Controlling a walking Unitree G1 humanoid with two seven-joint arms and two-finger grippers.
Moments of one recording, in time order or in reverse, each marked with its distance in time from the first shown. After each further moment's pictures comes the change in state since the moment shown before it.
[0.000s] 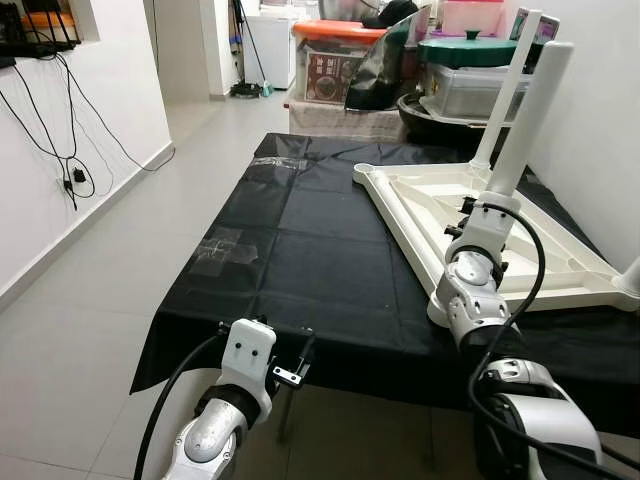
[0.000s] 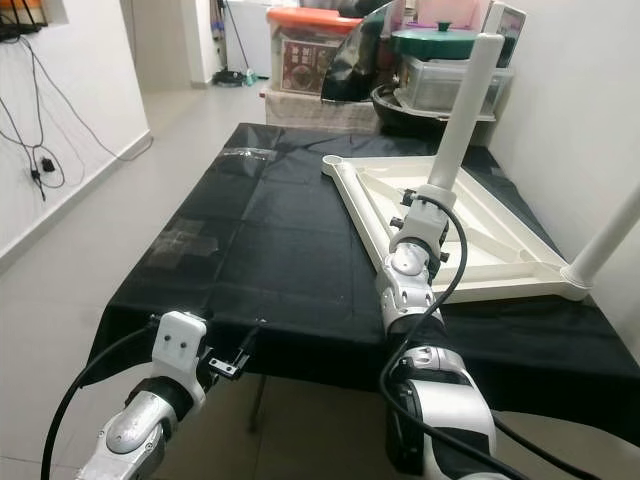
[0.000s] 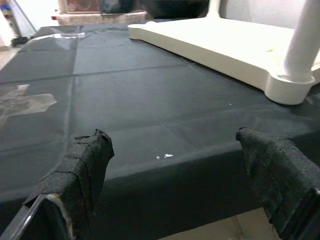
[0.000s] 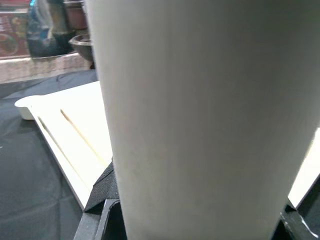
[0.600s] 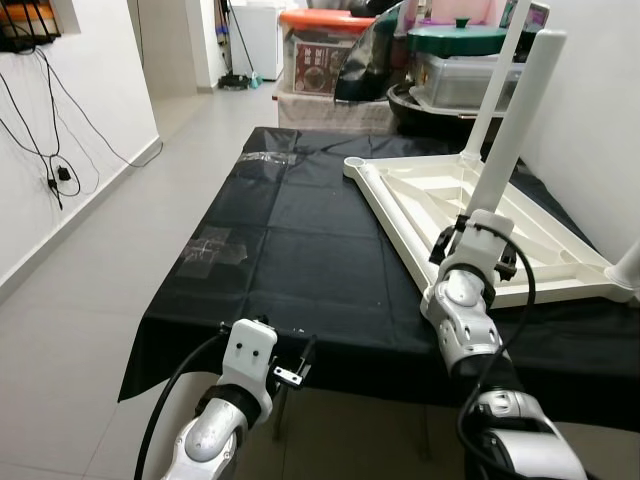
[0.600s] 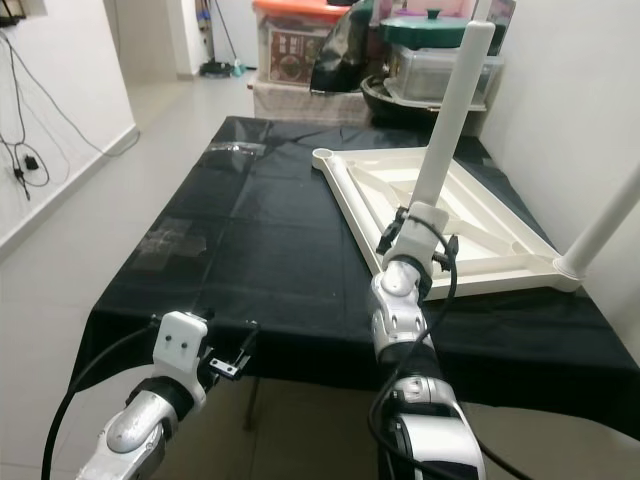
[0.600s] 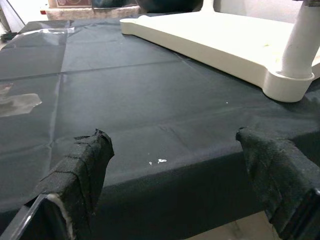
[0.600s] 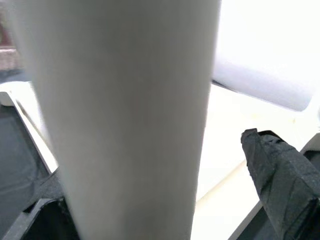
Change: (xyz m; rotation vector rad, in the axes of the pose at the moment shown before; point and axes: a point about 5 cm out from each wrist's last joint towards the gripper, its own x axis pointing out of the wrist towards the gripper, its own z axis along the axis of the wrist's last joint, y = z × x) left arm 0.000 0.000 0.000 0.001 0.000 0.000; right arm -0.023 -0.008 -0.019 -0.042 -0.055 0.024
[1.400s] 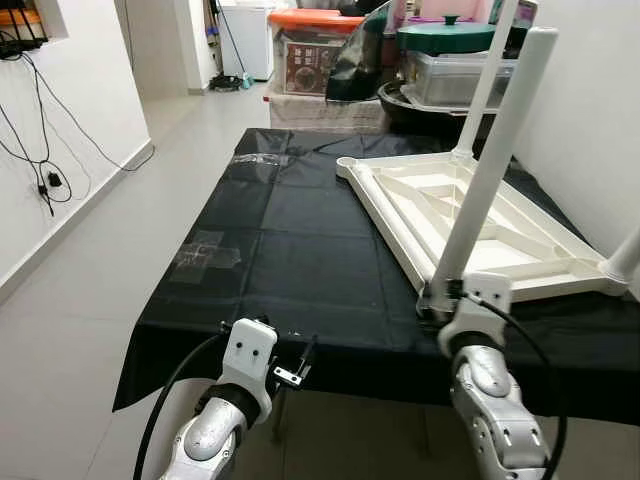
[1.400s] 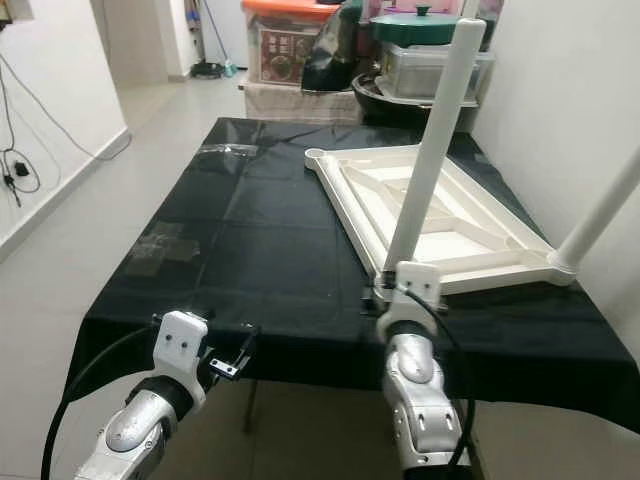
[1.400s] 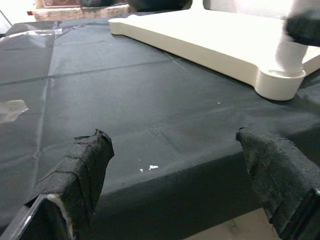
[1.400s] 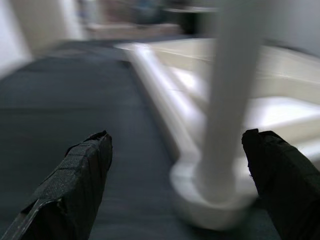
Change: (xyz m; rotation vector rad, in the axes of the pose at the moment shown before) left arm 0.000 0.002 0.000 0.004 0.008 -0.009; right arm -0.082 -0.006 -0.021 0.049 0.064 0.567
